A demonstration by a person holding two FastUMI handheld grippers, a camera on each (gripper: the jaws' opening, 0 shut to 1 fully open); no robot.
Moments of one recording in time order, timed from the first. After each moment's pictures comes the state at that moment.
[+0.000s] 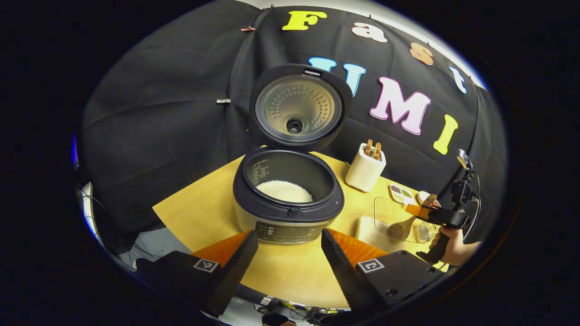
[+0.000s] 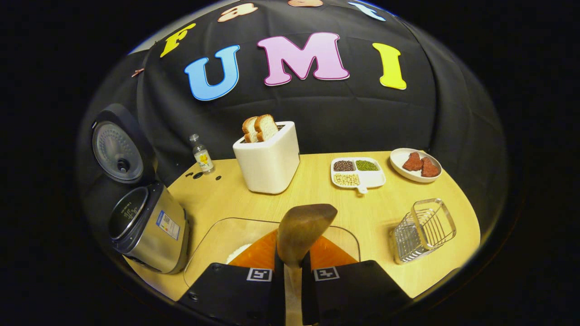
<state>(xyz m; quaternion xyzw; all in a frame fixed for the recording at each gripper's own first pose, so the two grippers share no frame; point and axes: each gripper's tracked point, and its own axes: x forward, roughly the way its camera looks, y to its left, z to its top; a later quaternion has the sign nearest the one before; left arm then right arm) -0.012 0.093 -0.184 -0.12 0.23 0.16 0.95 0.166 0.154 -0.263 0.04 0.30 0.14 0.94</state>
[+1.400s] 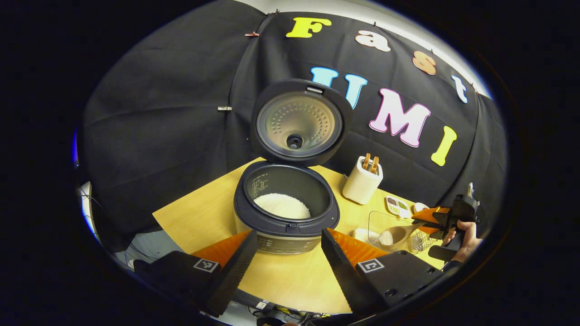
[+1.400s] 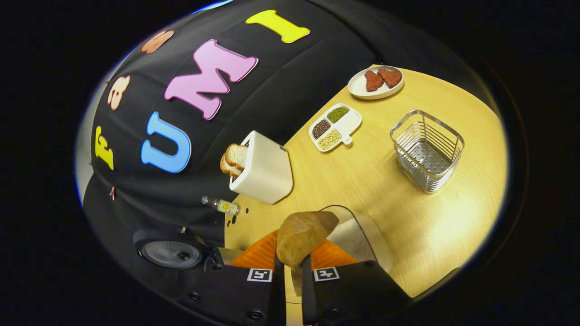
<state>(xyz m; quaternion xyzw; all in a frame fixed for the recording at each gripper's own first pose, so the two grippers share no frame) -0.005 0.096 -0.152 -0.12 0.20 0.16 0.96 0.162 0.112 -0.227 0.39 0.38 0.03 0.83</state>
